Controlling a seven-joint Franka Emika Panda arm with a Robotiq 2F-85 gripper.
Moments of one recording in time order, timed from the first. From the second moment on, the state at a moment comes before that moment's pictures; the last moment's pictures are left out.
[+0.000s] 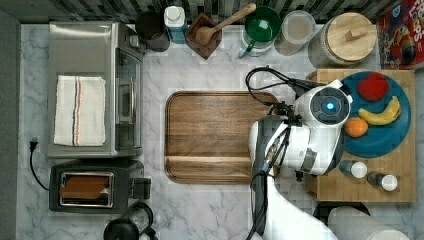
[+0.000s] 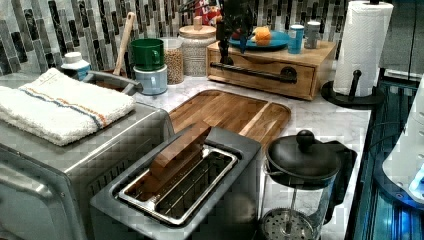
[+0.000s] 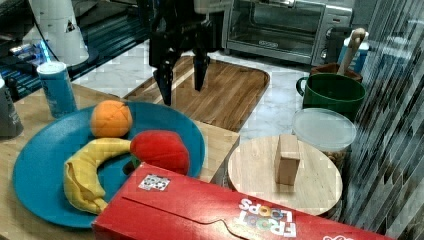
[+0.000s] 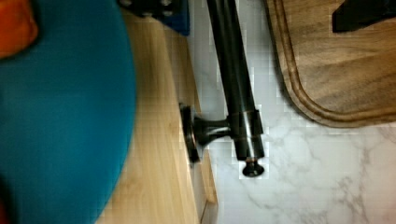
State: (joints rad) arm -0.25 0.23 -0.08 -2.11 -0.14 0.83 -0.82
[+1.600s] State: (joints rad) arm -0.30 0.33 -0.05 -2.18 -0.02 0.95 -0.85
